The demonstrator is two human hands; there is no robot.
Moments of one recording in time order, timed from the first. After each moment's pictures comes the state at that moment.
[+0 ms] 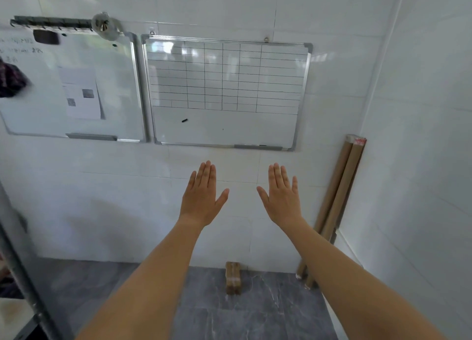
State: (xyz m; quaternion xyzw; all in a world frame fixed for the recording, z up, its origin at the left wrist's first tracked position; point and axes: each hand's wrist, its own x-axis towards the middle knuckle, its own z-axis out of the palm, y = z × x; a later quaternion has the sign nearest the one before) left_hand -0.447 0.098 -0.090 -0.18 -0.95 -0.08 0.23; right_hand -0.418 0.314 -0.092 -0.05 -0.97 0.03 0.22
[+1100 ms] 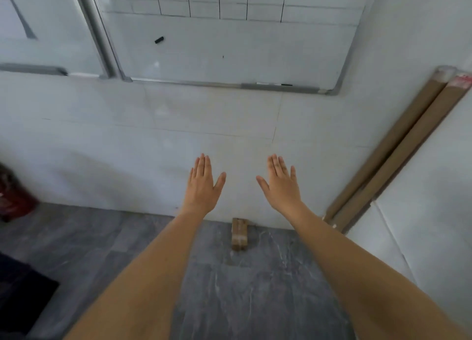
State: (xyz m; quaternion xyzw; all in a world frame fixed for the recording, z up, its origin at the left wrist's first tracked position) left_hand -0.722 0.180 -0.254 -0.08 -0.97 -0.23 0.05; right_hand -0.709 0.397 -0.258 -0.01 -0.99 0.10 0.03
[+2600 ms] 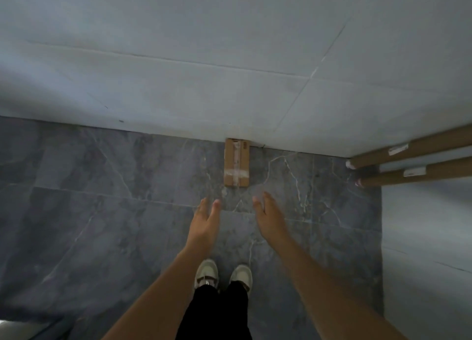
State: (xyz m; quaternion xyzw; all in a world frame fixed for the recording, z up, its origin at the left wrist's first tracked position) left_hand -0.917 0.266 -0.809 0.26 -0.78 -0.46 -0.34; right_hand -0.907 0.427 -0.840 -0.27 -0.81 0.43 -0.29
